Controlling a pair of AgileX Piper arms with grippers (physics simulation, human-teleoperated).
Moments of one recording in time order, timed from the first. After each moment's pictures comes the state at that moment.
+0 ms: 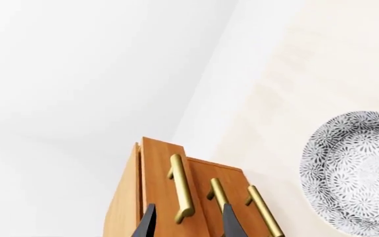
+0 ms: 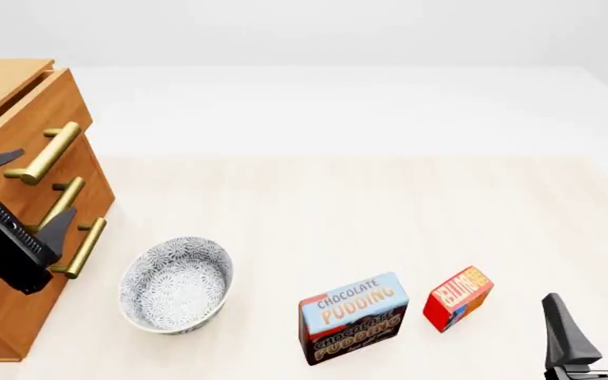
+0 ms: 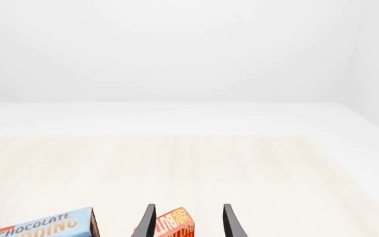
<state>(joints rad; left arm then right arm) -0.08 0.67 -0.61 0.22 1.13 0.00 0.00 0.00 0.00 0.00</state>
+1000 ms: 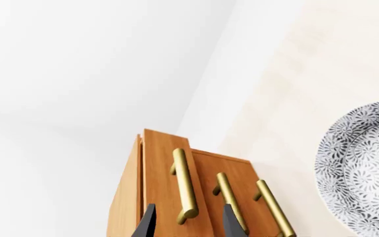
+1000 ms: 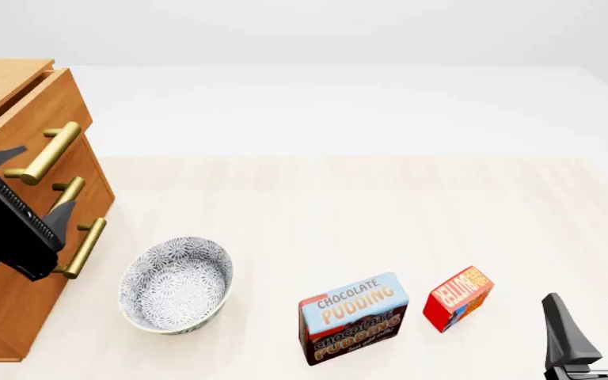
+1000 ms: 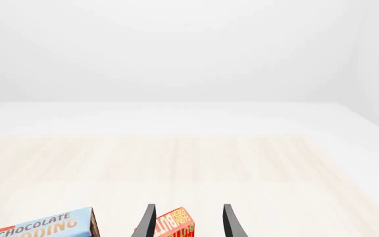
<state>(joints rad) -0.01 0.76 -0.58 0.10 1.17 0.00 0.00 0.00 0.00 0.00</state>
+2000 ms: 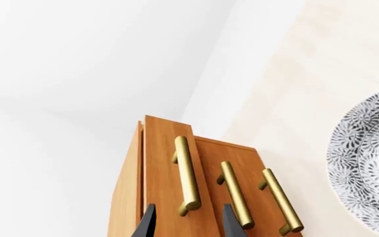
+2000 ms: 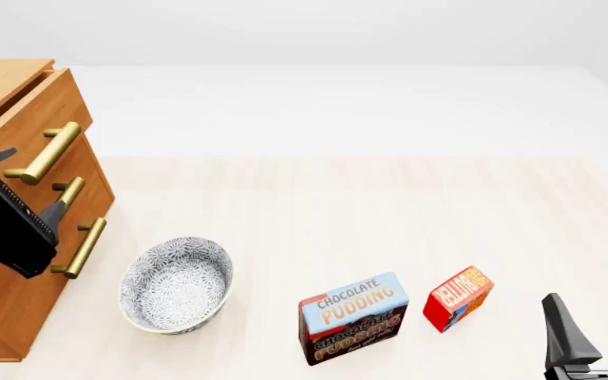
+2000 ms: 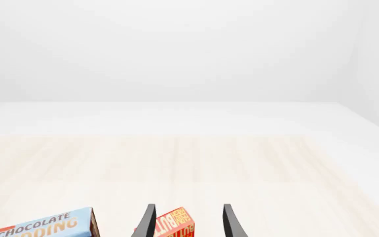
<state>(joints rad) 0.06 0.80 -0.57 0.05 1.19 0.00 0.00 0.00 0.00 0.00</state>
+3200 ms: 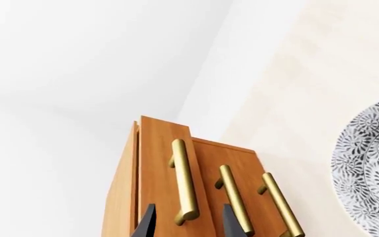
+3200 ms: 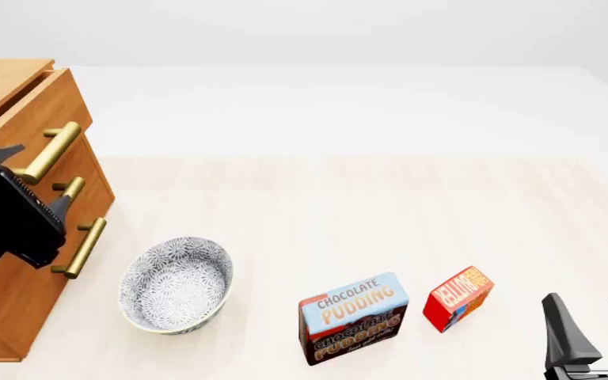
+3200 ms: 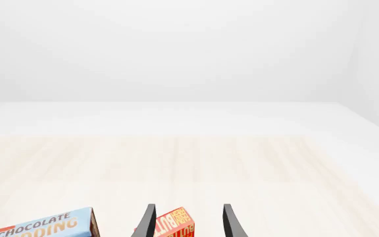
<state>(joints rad) 0.06 0.88 -0.58 -0.01 1.17 0.00 0.00 0.00 0.00 0.00</state>
